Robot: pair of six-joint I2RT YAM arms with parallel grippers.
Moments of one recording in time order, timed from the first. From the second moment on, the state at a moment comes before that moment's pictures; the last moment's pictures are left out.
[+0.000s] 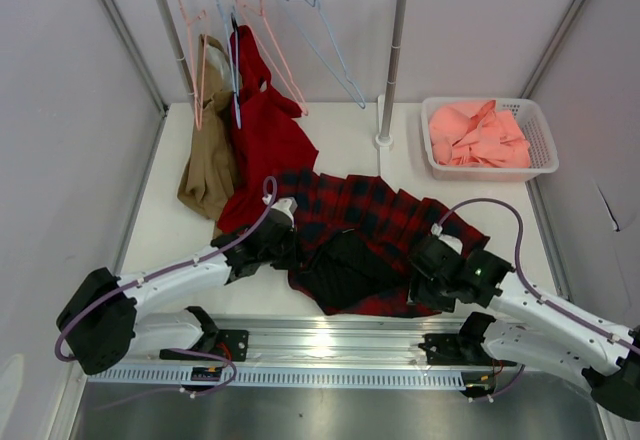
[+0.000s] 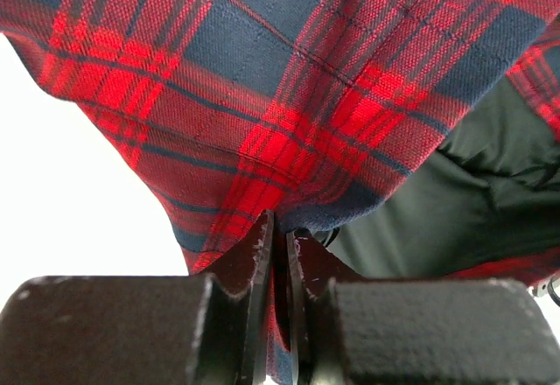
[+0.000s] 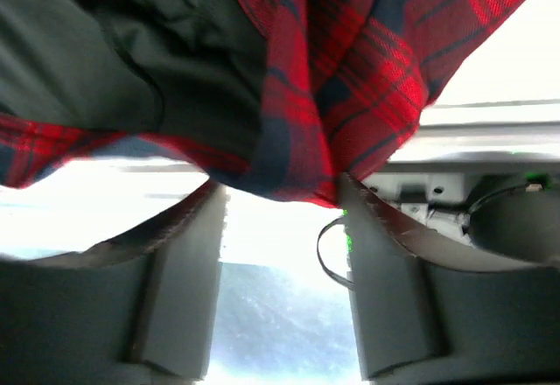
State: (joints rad) left arm -0.79 1.18 0.59 -0.26 -0.03 -0.73; right arm 0.90 0.84 0.70 -1.10 0.15 1.06
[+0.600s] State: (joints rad) left arm -0.79 1.17 0.58 -0.22 -0.02 -0.73; right arm 0.84 1.02 0.91 -1.14 0.26 1.02
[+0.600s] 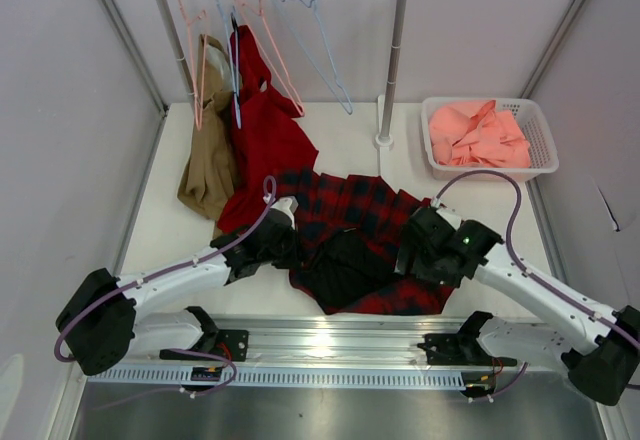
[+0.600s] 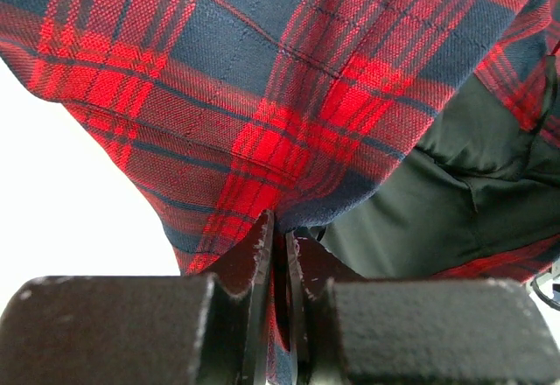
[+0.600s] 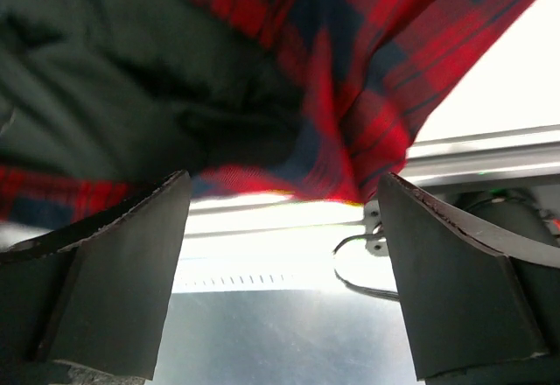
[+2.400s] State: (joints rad) left arm -0.59 1.30 0.56 -0.09 0.10 -0.78; right arm 0.67 0.53 0.25 -0.31 0.23 0.88
